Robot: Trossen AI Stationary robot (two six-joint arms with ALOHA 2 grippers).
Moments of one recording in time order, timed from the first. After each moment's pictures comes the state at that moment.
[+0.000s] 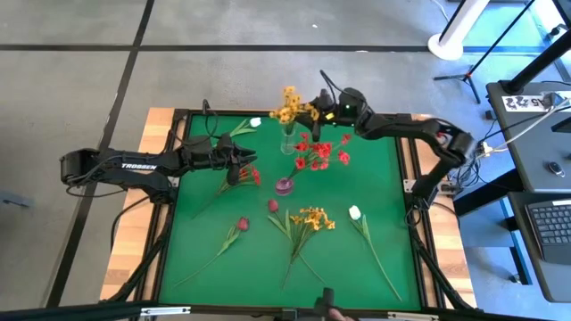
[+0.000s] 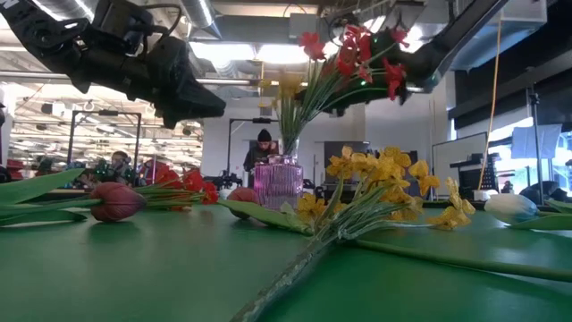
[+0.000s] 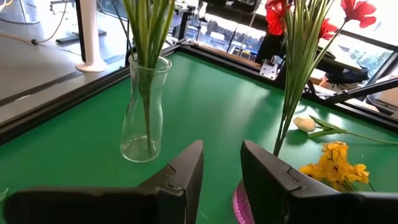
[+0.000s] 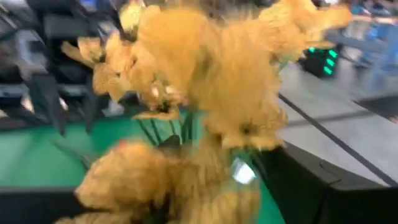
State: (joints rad) left arm 0.36 1.06 0.32 0.50 0.06 -0.23; right arm -0.62 1.66 0.98 0.55 -0.45 -0.07
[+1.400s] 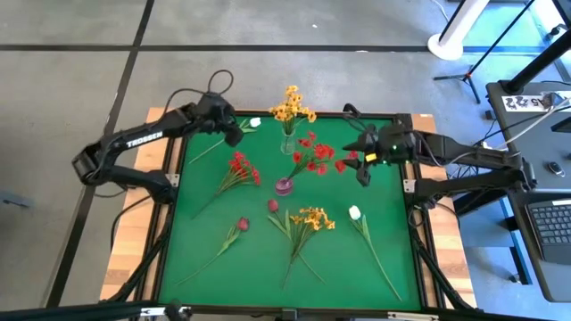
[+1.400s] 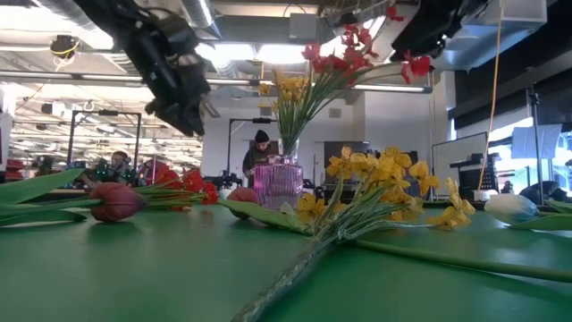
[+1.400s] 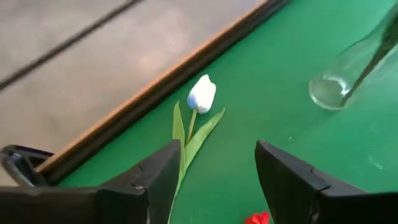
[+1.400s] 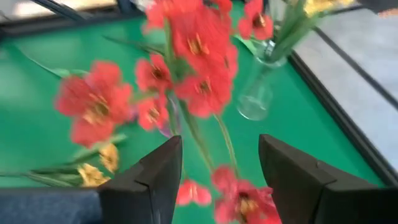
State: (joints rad) left arm 0.74 1.25 0.85 -0.44 -0.12 -0.06; right arm -0.15 0.96 0.97 -0.60 0.08 0.06
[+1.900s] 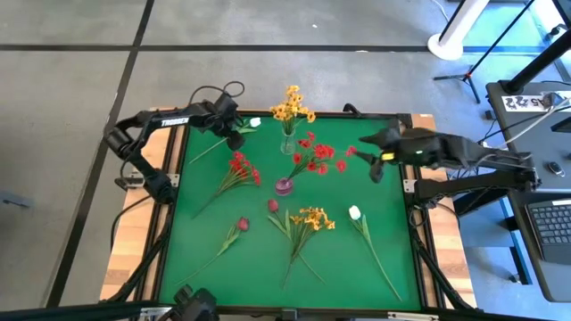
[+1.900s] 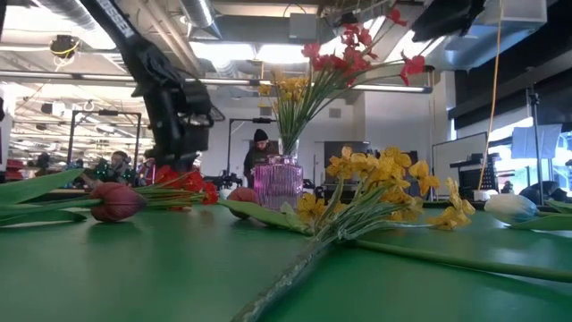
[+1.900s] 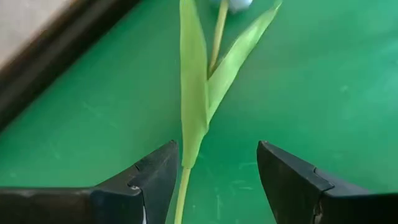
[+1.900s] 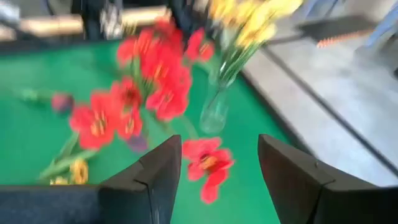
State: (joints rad) left arm 0.87 1.61 0.89 -0.48 -0.03 0.04; right arm -0.06 0.82 1.01 -0.68 0.31 0.08
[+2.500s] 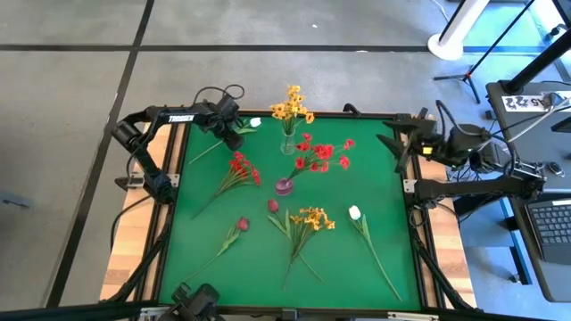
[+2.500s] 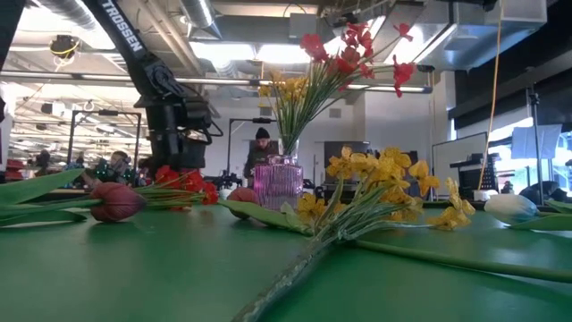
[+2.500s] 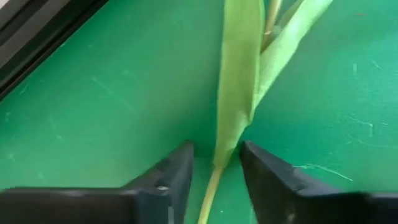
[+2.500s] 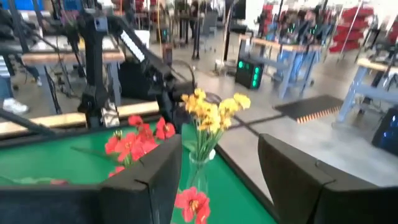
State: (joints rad) left arm 0.89 1.72 0.89 -0.48 -0.09 0.01; right arm -0.07 0.56 0.94 -0.46 0.37 -0.03
